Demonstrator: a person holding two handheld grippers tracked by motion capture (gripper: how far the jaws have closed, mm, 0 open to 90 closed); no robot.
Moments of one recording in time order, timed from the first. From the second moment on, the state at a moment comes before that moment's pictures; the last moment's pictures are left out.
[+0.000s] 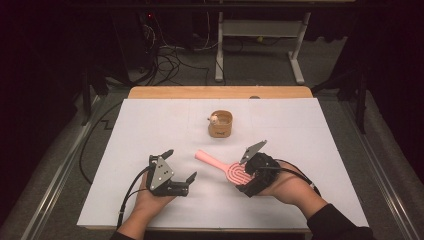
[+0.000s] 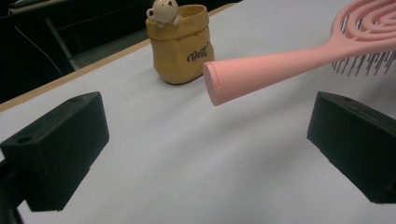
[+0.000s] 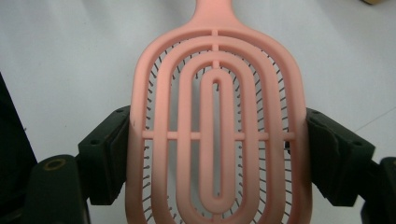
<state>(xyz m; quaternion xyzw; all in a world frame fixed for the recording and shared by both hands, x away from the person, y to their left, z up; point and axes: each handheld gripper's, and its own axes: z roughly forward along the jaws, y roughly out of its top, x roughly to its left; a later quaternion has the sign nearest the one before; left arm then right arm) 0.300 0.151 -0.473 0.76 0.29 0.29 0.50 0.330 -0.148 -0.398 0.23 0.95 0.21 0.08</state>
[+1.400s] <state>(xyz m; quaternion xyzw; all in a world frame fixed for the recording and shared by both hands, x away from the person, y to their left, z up) 0.290 0.122 -0.481 0.80 0.23 0.34 0.44 0.331 -0.120 -0.403 0.21 0.96 0.19 0.08</state>
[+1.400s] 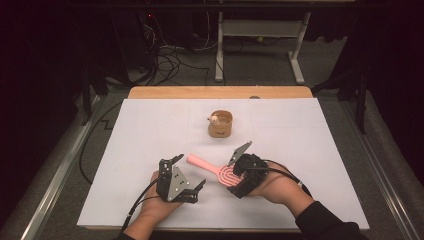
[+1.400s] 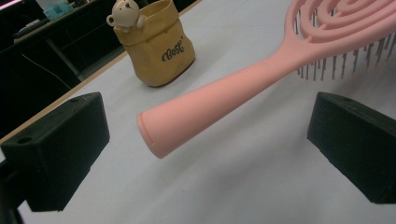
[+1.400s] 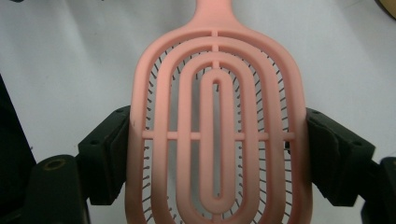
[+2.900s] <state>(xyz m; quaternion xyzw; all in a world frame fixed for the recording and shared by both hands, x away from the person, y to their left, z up) 0.289 0.108 -0.485 0.82 0.21 0.41 0.32 0.338 -0.078 -0.405 0.17 0.97 0.18 0.08</state>
